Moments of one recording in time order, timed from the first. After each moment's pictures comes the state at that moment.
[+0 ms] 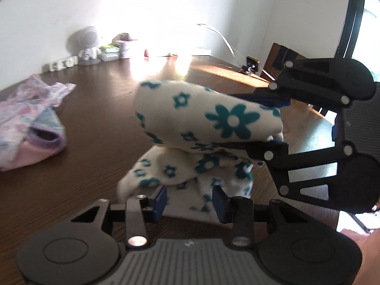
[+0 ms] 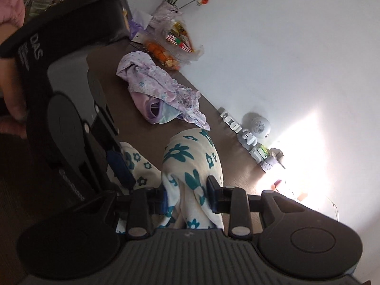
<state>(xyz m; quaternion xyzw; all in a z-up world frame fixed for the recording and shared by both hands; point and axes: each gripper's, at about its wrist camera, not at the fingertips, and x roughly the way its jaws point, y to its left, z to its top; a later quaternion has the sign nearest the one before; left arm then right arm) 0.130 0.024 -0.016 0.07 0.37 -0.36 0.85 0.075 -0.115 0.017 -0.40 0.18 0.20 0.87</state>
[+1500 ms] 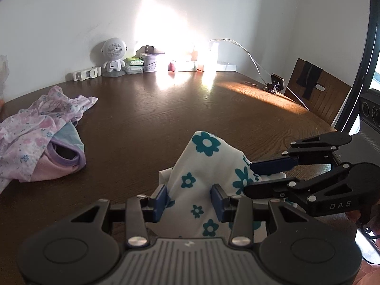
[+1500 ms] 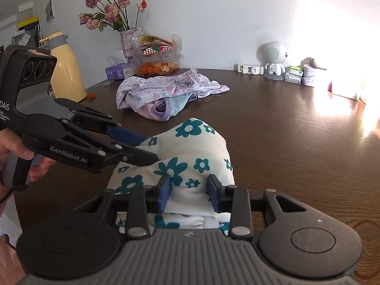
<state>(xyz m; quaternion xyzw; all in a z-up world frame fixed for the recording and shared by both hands) 0.151 0.007 -0.010 0.05 0.35 -0.31 0.89 0.118 -0.224 -0.005 -0.02 0.31 0.29 0.91</state>
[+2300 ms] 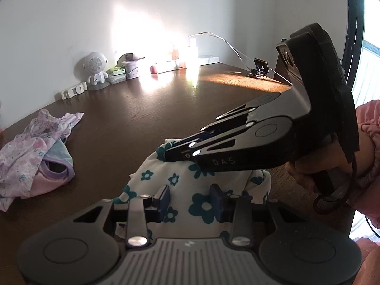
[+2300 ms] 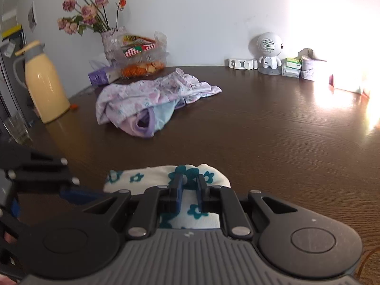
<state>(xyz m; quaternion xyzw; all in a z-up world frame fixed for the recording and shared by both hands) 0.116 -0.027 -0.004 0.13 0.33 -0.31 0.88 0.176 -0.192 -0.006 -0.02 0.33 0.26 0.91</state>
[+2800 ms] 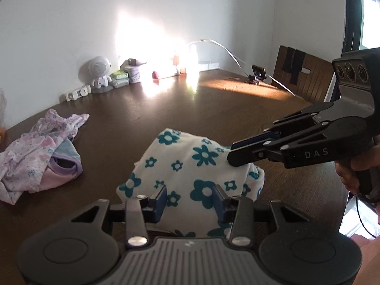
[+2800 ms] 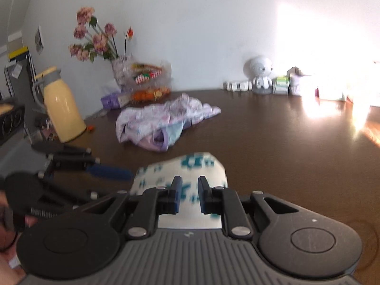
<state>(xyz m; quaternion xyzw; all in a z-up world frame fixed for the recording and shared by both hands) 0.101 -0.011 0.002 0.12 0.32 -0.32 0.88 0.107 -0.239 0.026 0.03 0.31 0.27 0.91</state>
